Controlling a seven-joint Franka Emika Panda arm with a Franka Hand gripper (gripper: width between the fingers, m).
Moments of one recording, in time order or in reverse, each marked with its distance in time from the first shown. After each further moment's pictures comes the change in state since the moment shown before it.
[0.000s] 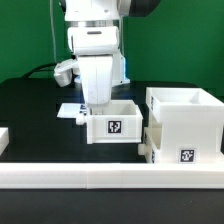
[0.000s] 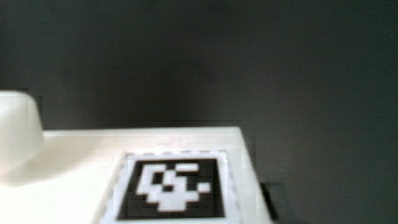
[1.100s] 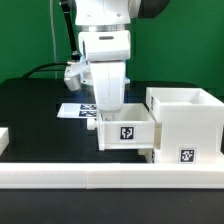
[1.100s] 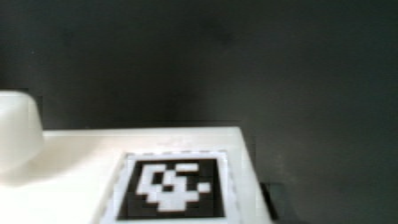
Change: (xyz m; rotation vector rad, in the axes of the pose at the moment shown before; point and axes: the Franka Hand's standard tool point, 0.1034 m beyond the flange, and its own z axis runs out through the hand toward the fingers) arm 0.017 0.009 0.006 0.023 0.006 0.002
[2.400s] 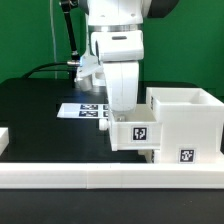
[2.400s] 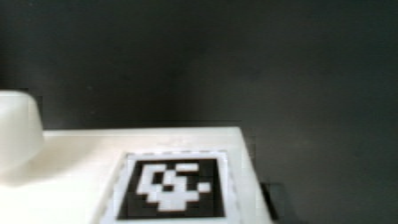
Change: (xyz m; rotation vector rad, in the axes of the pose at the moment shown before) arm 0.022 0.004 0.001 -0.002 0.006 0.023
